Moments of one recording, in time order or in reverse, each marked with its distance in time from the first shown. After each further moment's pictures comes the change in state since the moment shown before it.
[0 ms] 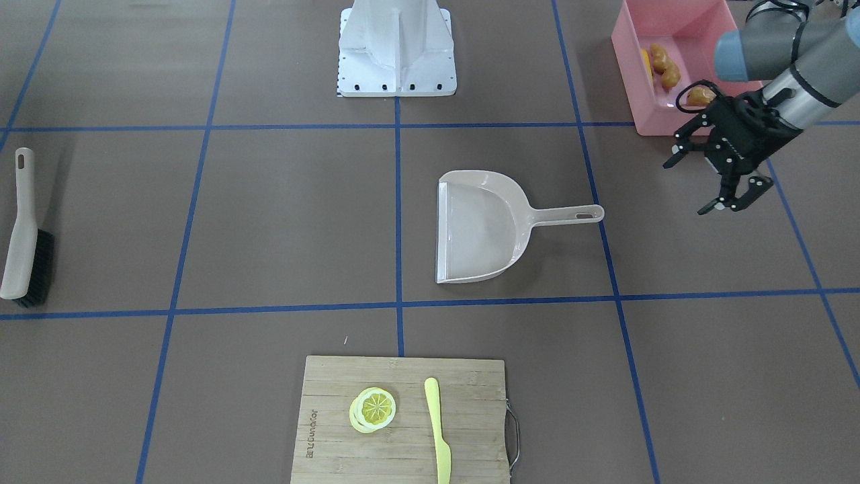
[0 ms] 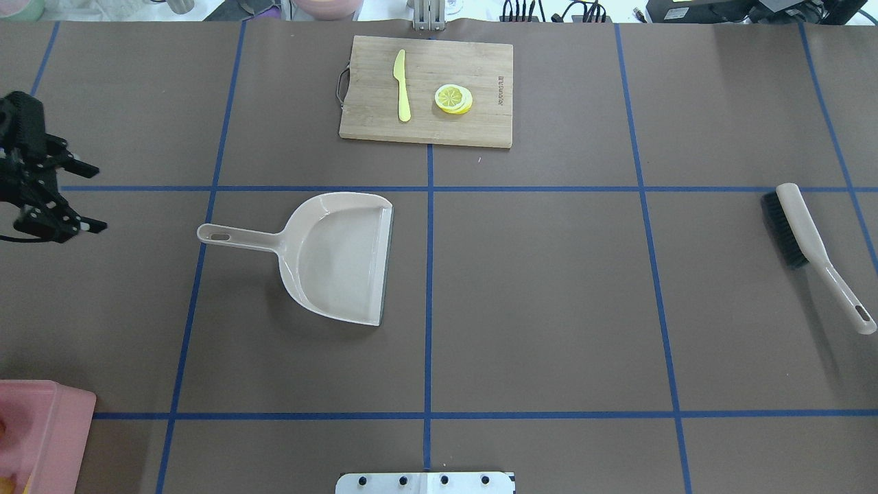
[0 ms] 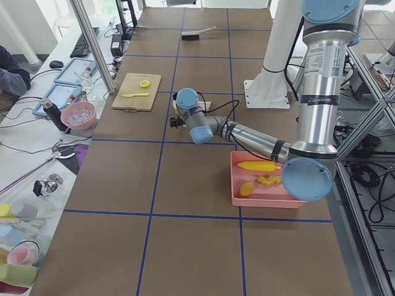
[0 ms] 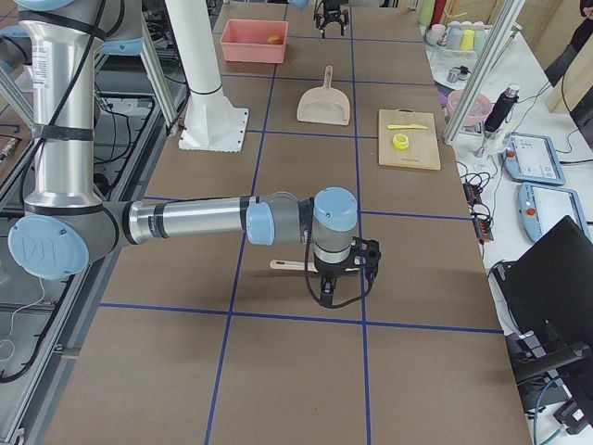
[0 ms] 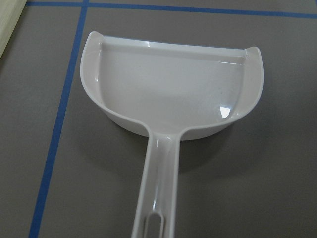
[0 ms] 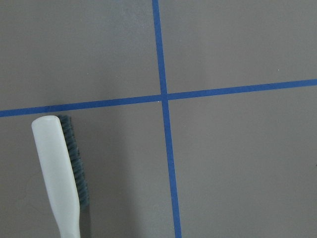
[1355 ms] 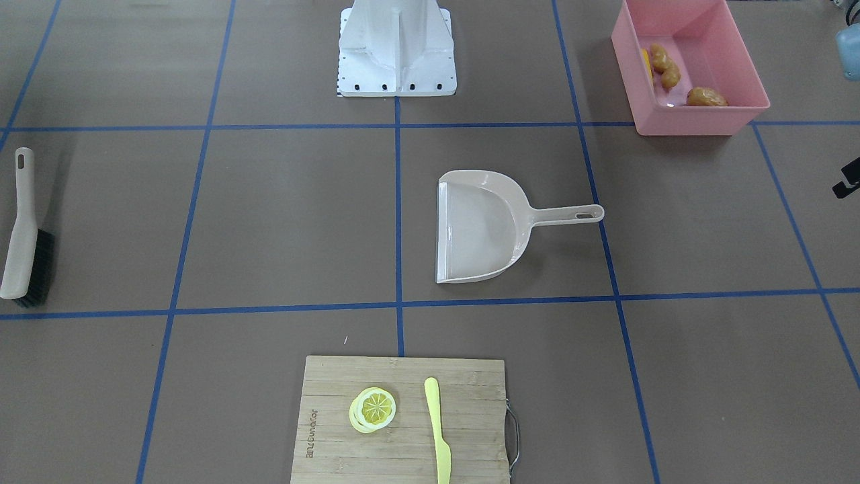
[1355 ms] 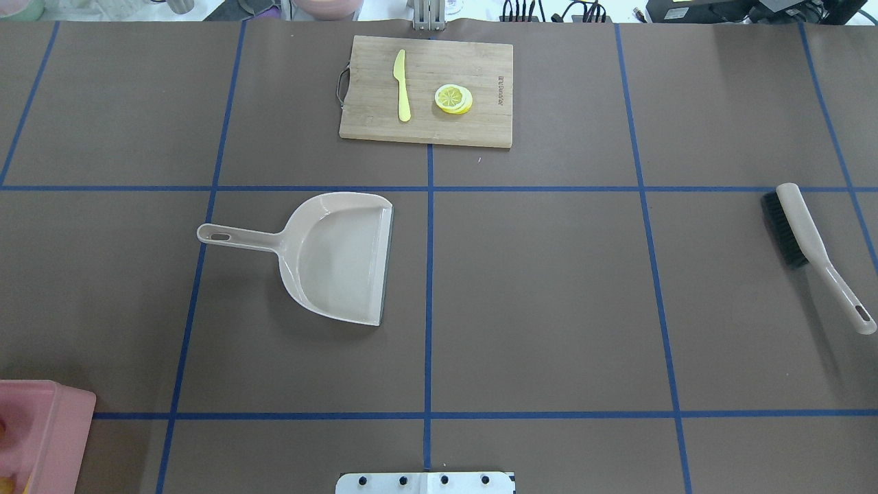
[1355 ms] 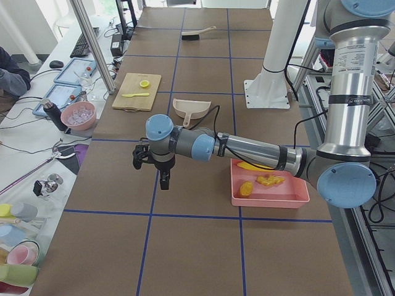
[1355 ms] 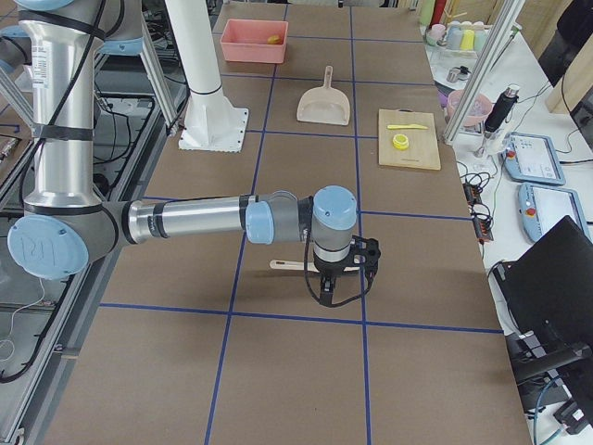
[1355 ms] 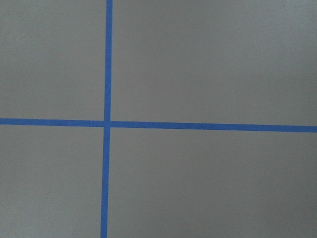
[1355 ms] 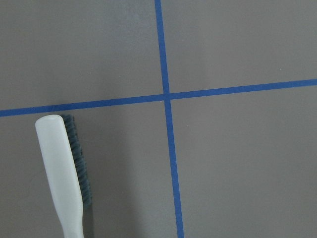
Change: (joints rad) left arm -0.311 0.020 0.082 0.519 0.013 -0.551; right arm -0.001 -0.001 0.005 -0.002 0.005 0.002
